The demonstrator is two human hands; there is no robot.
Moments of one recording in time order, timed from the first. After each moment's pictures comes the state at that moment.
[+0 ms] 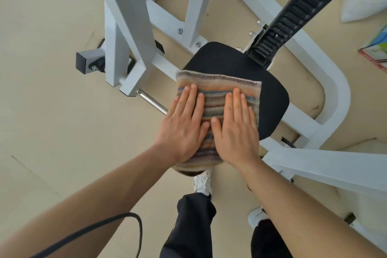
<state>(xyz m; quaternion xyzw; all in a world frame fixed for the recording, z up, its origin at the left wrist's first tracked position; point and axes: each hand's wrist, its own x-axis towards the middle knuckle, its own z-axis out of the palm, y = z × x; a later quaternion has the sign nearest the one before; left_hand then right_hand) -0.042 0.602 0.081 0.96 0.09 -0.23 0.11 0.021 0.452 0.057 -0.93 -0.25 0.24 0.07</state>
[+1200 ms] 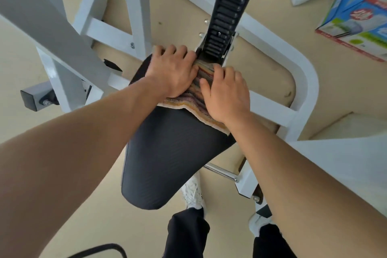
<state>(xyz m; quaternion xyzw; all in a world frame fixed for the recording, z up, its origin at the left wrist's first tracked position) 0.154 0.606 0.012 0.98 -0.04 -0.17 -0.01 0.148 0.436 0.009 -0.96 -0.17 0.20 0.08</state>
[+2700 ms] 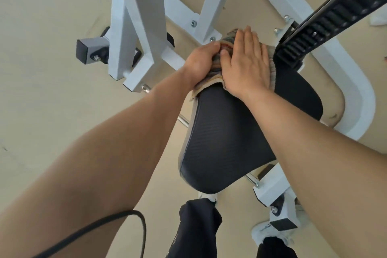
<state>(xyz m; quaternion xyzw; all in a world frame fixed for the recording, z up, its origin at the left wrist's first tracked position) 0.091 0.679 0.022 0.63 0.41 -0.17 0.64 0.140 0.564 0.012 -0.94 -0.23 0.24 0.09</state>
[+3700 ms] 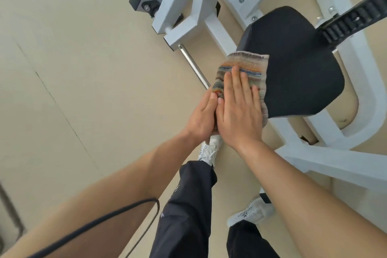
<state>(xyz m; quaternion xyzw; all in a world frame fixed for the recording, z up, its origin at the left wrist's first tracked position) -0.146 0.562 0.090 0.54 0.49 -0.02 0.69 -0.070 0.487 0.078 -0.88 -0.43 0.18 0.08</state>
